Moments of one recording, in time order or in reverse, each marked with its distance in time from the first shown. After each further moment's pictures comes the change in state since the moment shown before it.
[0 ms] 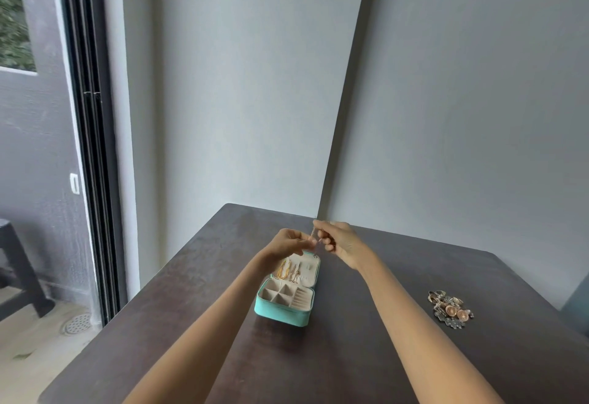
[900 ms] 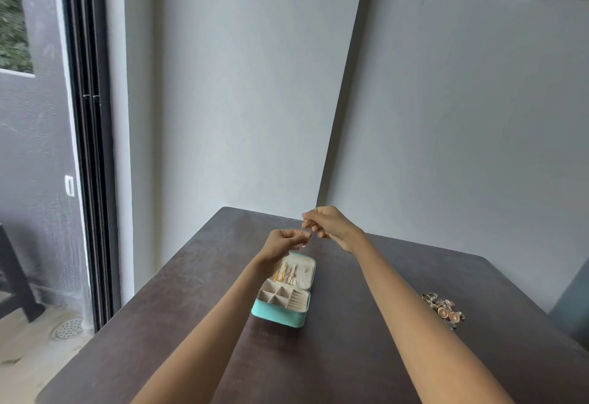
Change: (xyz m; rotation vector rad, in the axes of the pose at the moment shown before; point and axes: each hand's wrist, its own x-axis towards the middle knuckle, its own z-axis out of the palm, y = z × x) left_hand -0.002 -0.005 0.003 -0.242 0.141 0.006; right_hand -0.006 -0.045 0.017 -0.369 -0.055 -0.094
